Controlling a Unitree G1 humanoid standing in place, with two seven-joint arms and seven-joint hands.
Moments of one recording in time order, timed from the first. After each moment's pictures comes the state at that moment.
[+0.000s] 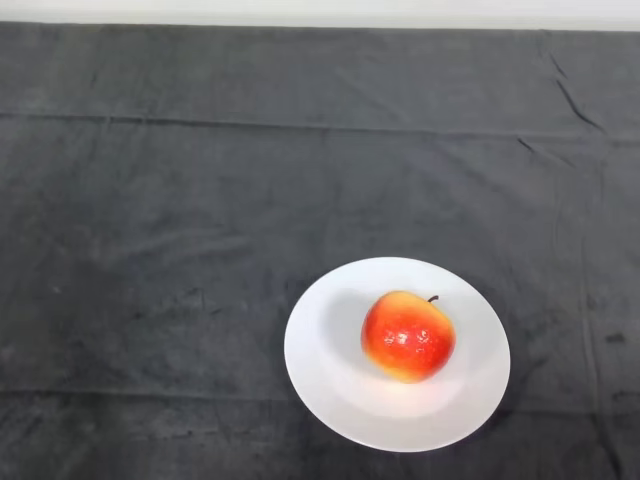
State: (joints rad) left arm 0.13 0.60 0.31 -0.63 0.06 0.32 0.66; right arm -0.69 -0.57 -1.06 1.18 0.98 0.05 0.29
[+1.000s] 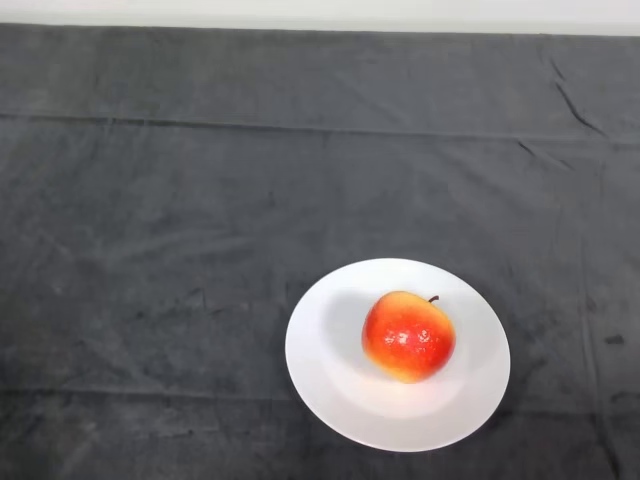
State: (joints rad) left arm 0.18 0.42 0.73 -0.57 -0.03 0.02 0.75; right arm -0.69 -0.57 -1.06 1.18 0.98 0.05 0.29
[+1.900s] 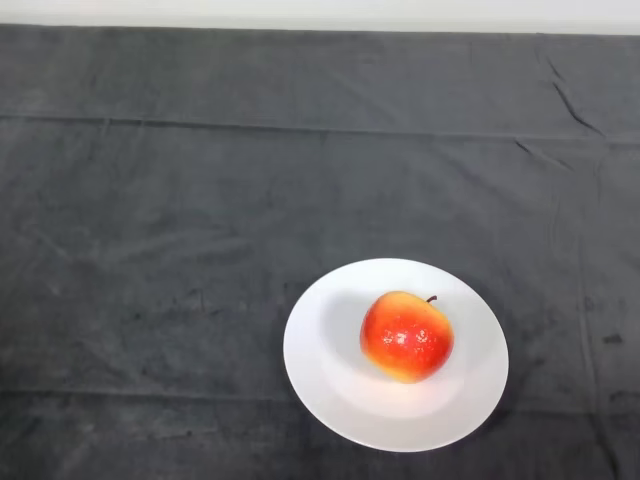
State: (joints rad) left arm 0.17 0.41 0.73 -0.57 -0.03 0.02 0.75; right arm -0.69 -0.57 -1.06 1.18 0.98 0.05 0.29
